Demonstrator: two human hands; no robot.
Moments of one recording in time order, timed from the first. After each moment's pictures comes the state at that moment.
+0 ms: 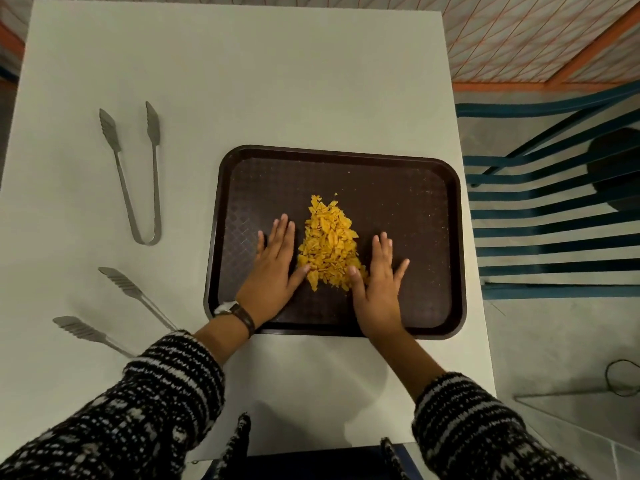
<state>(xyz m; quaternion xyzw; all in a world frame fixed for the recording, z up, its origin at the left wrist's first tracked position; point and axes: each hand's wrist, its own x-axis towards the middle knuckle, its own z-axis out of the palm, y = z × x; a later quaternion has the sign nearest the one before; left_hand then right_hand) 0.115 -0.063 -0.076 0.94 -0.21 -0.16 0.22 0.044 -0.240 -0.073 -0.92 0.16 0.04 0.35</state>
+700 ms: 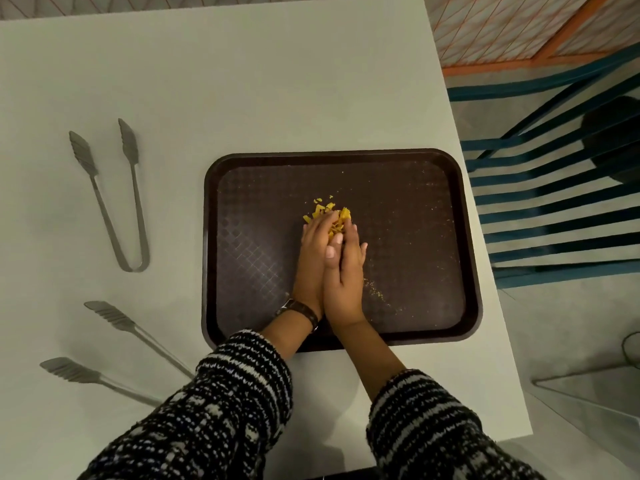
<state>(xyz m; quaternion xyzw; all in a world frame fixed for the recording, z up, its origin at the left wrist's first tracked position) 0.131 -0.142 -0.082 0.83 -0.09 -0.14 0.53 0.089 -0.178 -0.080 -0.78 0.26 -0.07 0.57</state>
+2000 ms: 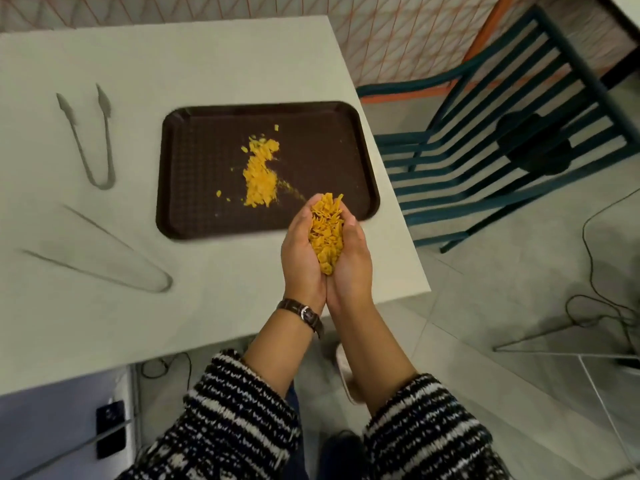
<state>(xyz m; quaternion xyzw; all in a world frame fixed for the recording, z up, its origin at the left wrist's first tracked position) -0.093 -0.175 0.020 0.40 0.18 -0.18 0.88 -0.121 -0.208 0.027 -0.39 0.32 -0.15 0.85</state>
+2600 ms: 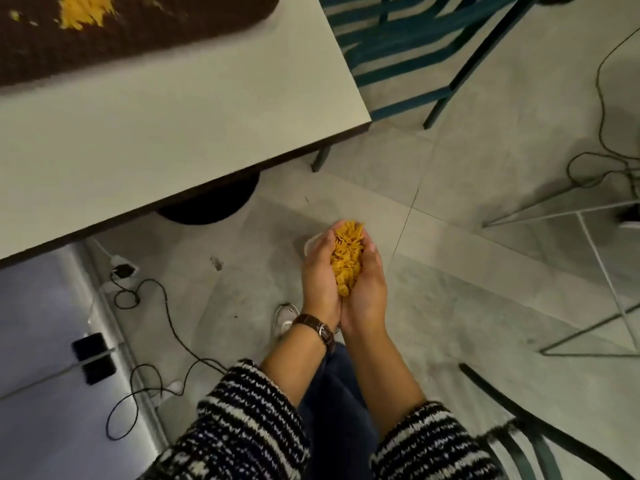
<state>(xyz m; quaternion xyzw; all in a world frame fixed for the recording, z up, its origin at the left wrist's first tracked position) -0.330 -0.228 -0.157 0.49 0.25 -0.35 0.76 -0.365 -0.256 -0.147 -0.27 0.50 -0.19 0.80</state>
